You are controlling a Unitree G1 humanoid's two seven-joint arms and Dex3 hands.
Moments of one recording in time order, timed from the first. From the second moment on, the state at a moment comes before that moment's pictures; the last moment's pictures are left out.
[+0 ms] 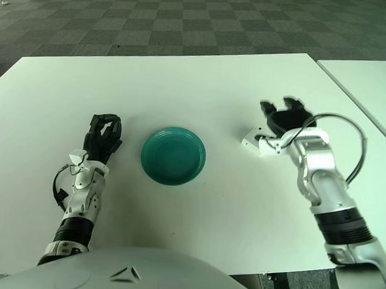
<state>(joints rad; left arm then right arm) -0.05 -0.10 0.13 0.35 -0.16 -0.16 -0.04 -0.12 -0.75 0.14 -0.06 -1.08 0.18 0.44</state>
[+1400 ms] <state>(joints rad) -0.02 -0.09 0.12 0.29 -0.15 -0.11 -0.03 -0.06 -0.77 0.26 0.25 -1.03 -0.08 -0.14</state>
